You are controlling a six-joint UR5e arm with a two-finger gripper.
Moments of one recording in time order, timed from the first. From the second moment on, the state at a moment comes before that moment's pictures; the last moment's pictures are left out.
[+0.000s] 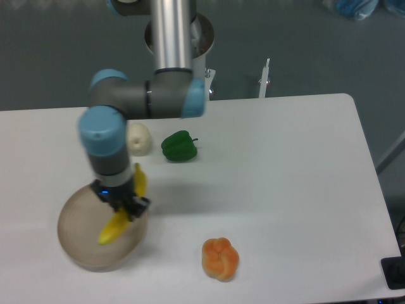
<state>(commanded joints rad) 2.02 -2.00 -1.60 -0.94 1.55 0.68</state>
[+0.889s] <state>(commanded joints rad) 2.37 -2.14 -1.39 -1.03 1.61 1.22</state>
